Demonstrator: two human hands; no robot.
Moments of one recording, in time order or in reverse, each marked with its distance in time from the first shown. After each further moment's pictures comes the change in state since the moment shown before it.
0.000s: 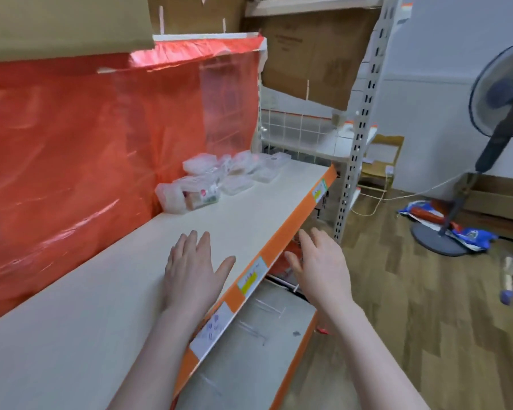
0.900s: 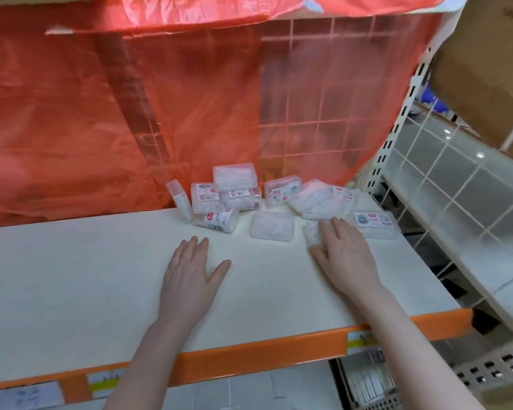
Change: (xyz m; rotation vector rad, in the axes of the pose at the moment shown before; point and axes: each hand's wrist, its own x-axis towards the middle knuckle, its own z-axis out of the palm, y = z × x) left_hand 0.170 0.094 0.100 -0.001 0.167 -0.811; right_hand 0.318 0.104 0.216 0.267 -0.403 -0.772
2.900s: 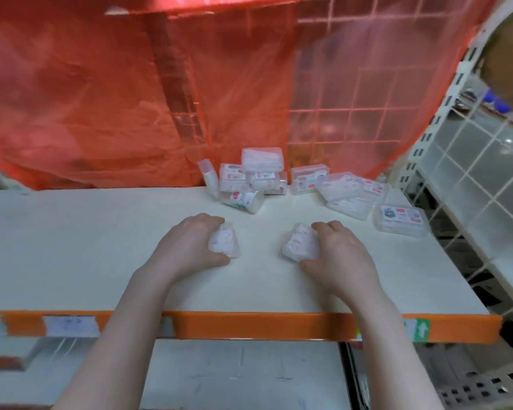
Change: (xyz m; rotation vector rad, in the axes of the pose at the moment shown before) left_hand 0.001 -0.011 -0.051 0.142 -0.157 0.133; right_hand -0.024 -0.058 -0.043 0.234 -0.149 -0.032
